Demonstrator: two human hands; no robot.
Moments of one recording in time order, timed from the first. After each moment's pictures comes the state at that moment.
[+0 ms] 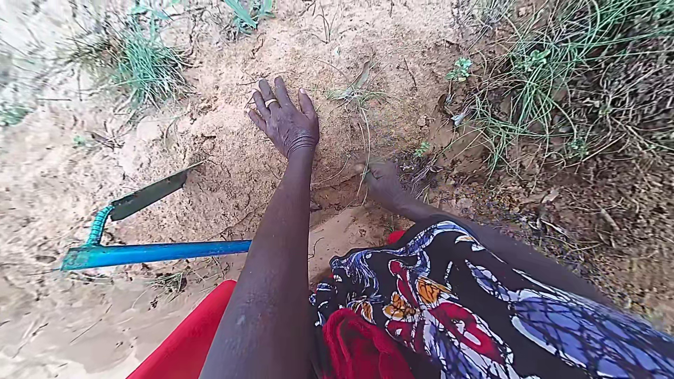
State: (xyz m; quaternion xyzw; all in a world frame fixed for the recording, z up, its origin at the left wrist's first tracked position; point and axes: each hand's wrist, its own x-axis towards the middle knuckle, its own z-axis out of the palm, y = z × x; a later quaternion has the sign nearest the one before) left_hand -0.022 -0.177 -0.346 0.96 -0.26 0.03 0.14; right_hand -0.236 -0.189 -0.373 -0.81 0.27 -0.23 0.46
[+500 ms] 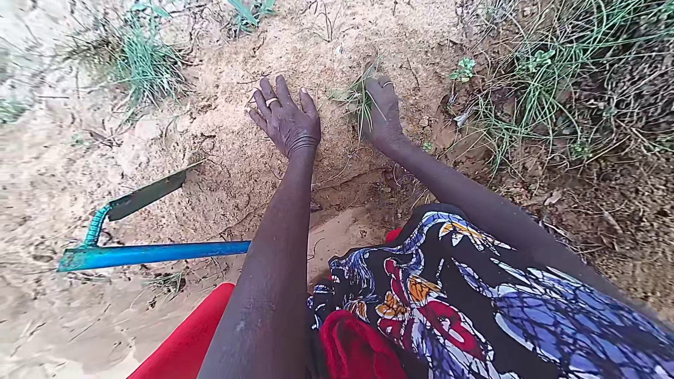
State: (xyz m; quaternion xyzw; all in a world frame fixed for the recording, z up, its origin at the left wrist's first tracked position) left_hand -0.022 -0.177 -0.344 0.96 -0.26 0.02 0.13; right_hand -0.156 -0.269 -0.328 -0.82 0.40 -0.21 0.35
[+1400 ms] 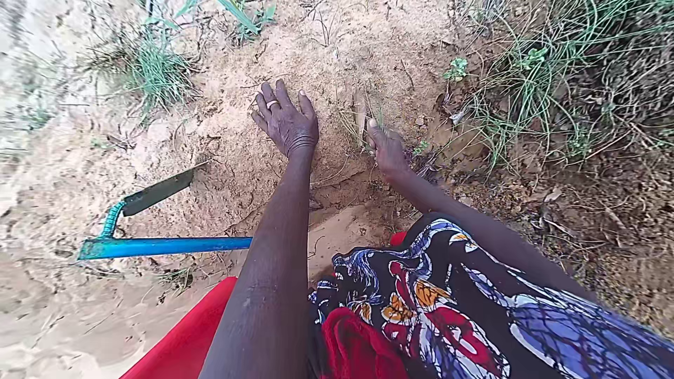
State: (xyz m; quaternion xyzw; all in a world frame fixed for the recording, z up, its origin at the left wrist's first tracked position) left_hand -0.022 -0.177 -0.346 0.96 -0.26 0.04 0.12; right_hand -0.204 -0.225 -0.338 -0.53 0.44 -0.23 0.69
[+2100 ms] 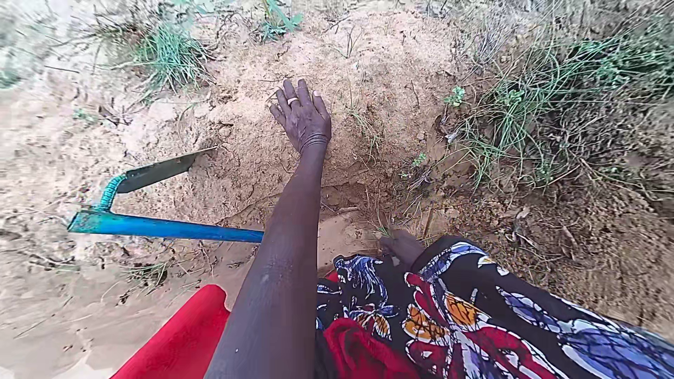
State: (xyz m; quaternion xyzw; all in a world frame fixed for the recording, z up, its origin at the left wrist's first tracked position) left_hand -0.021 -0.176 -0.350 0.95 -0.27 0.01 0.17; right_hand -0.325 -0.135 -0.337 -0.69 0.39 0.37 0.48
